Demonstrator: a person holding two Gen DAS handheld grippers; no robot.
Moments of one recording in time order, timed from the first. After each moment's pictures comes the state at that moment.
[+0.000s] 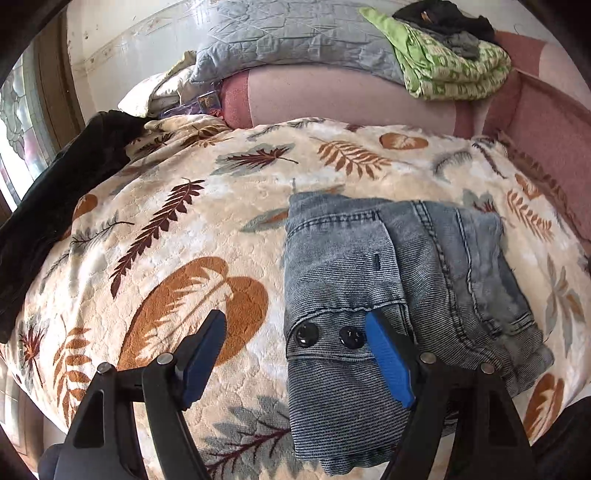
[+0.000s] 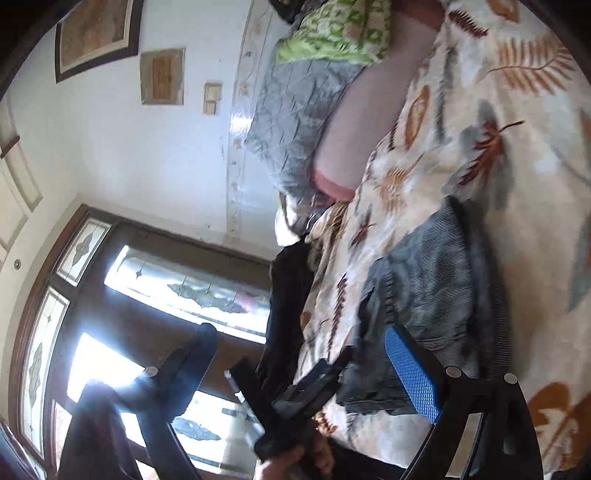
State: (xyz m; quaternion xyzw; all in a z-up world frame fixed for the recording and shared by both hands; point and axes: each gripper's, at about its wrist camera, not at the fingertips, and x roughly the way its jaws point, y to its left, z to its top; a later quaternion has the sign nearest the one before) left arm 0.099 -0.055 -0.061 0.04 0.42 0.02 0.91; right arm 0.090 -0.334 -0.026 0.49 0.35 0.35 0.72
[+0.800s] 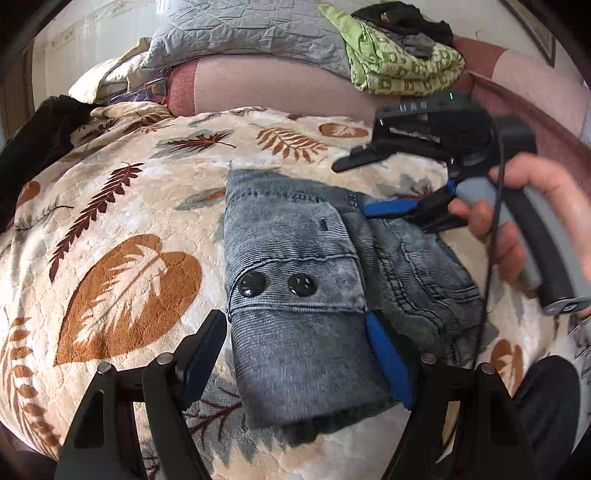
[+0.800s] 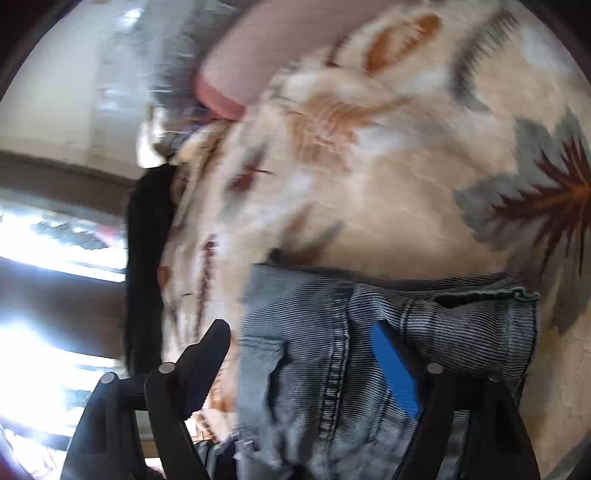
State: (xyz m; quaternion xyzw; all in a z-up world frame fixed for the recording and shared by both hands) left arm 0.080 -0.048 -0.065 -0.04 0.42 -0.12 0.90; right arm 0.257 -0.271 -0.109 0.36 0.58 0.18 0.71
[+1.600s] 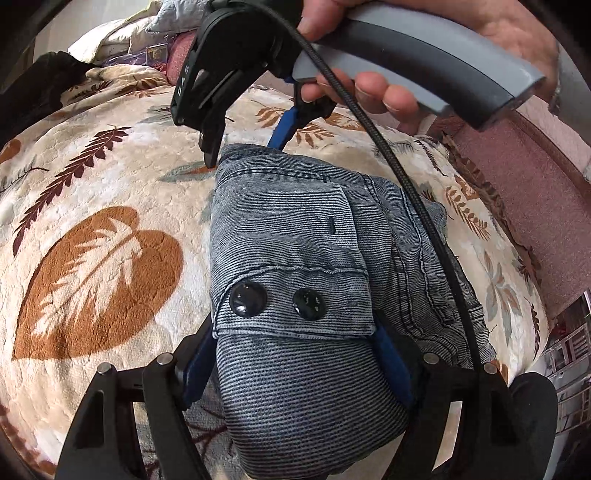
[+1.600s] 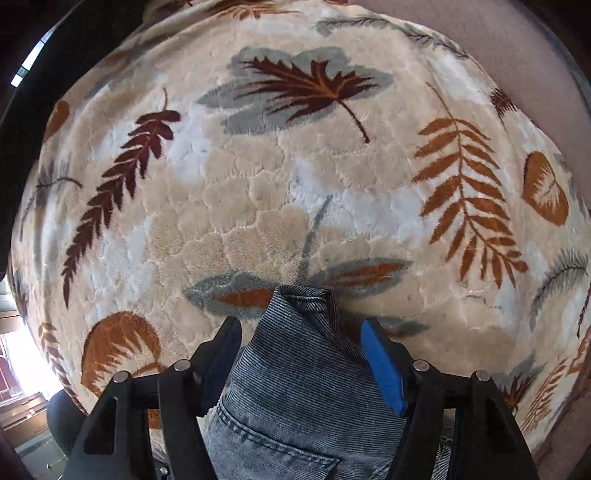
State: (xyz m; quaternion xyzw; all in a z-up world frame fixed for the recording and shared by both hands) left arm 0.113 -0.045 -0.095 -0.09 0.46 -0.14 0.87; right arm 0.337 -0.049 -0.101 -0.18 0.70 0.17 0.67
